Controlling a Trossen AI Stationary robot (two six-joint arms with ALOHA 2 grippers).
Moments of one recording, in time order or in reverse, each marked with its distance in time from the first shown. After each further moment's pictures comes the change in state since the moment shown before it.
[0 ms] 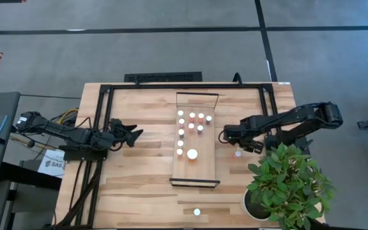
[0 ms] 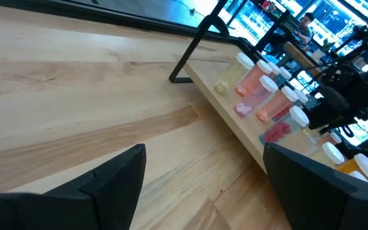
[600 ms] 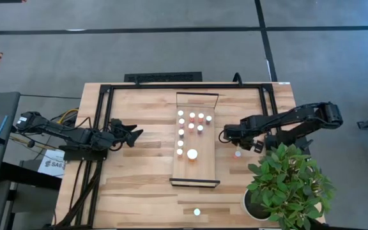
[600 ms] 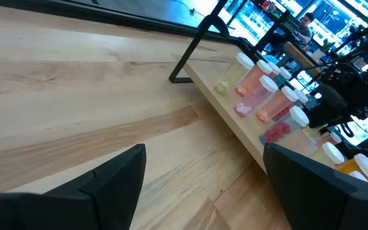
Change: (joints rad) left arm 0.000 0.000 0.000 0.000 0.000 0.000; right arm -0.001 0.000 -0.006 0.008 0.019 0.004
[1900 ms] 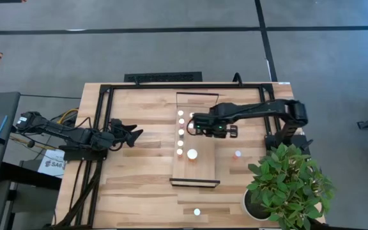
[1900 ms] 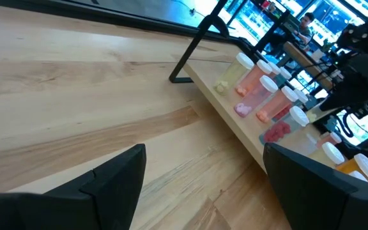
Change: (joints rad) left arm 0.000 0.000 0.000 0.000 0.000 0.000; right arm -0.036 0.417 0.706 -0.297 0.079 -0.378
